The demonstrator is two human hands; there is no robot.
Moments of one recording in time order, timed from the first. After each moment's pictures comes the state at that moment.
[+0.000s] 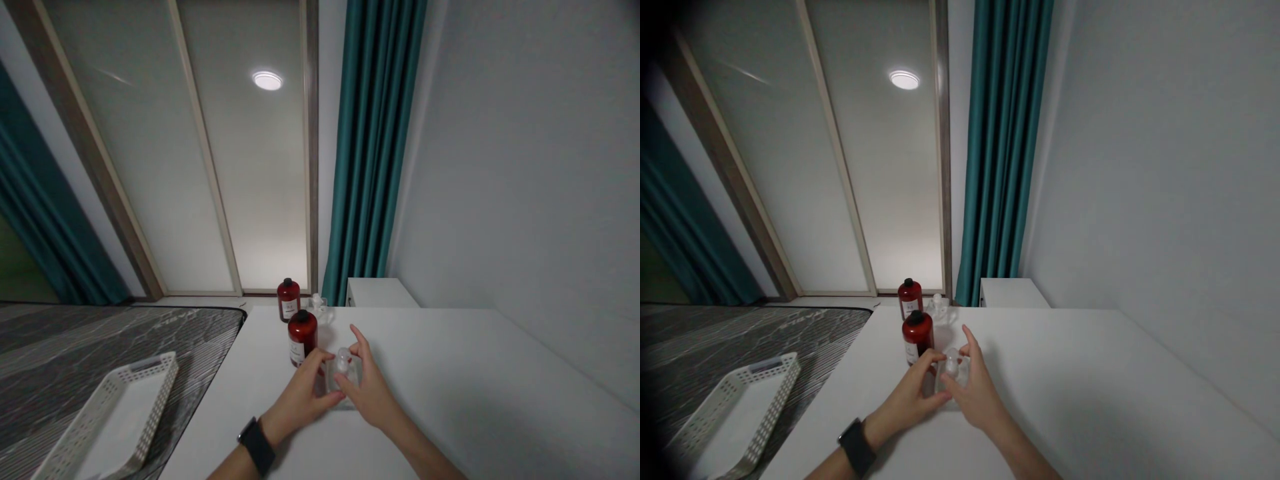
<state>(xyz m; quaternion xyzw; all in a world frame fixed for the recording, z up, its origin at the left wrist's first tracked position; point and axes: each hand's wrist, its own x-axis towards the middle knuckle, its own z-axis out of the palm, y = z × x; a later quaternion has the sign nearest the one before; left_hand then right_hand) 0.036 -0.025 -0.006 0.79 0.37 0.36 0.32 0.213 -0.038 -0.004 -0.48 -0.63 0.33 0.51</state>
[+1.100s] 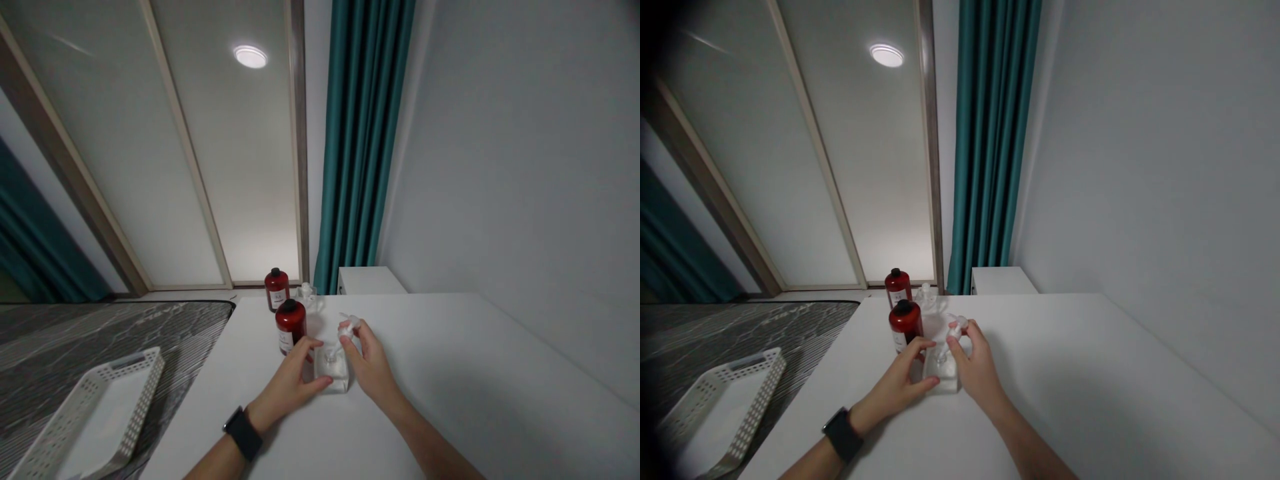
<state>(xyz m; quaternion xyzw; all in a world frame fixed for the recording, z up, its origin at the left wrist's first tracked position) 0.036 -0.024 -0.007 0.79 0.38 0.35 0.32 0.228 -0.032 0.011 -0.44 -0.62 0.29 0.59</state>
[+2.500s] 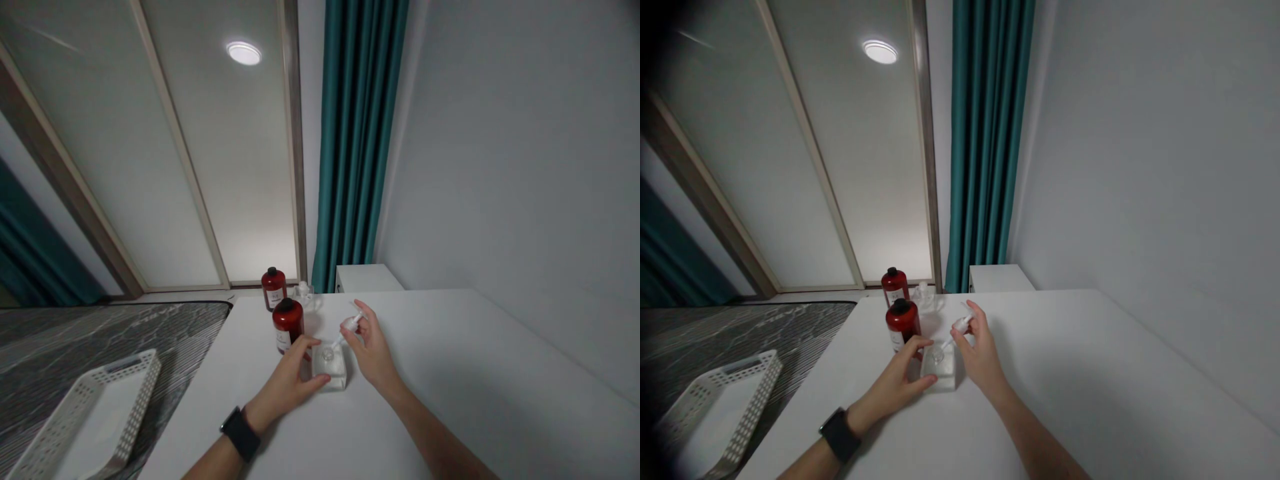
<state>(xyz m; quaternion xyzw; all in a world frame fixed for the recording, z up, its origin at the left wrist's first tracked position) 0.035 -0.025 -0.005 0.79 0.39 0.34 0.32 0.238 -0.017 0.001 -0.42 -0.57 0.34 0.62</state>
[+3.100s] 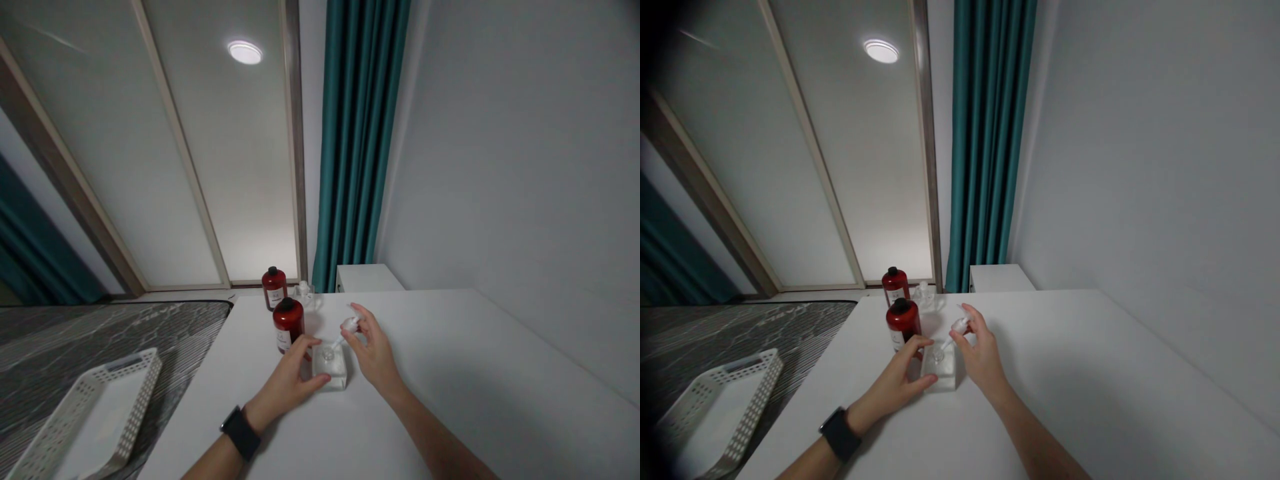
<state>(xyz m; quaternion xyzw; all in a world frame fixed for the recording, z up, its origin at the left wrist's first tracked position) 0.035 -0.026 -0.003 0.80 0.39 0.35 0.31 0.243 -0.021 0.005 -0.47 -0.59 0.30 0.59</state>
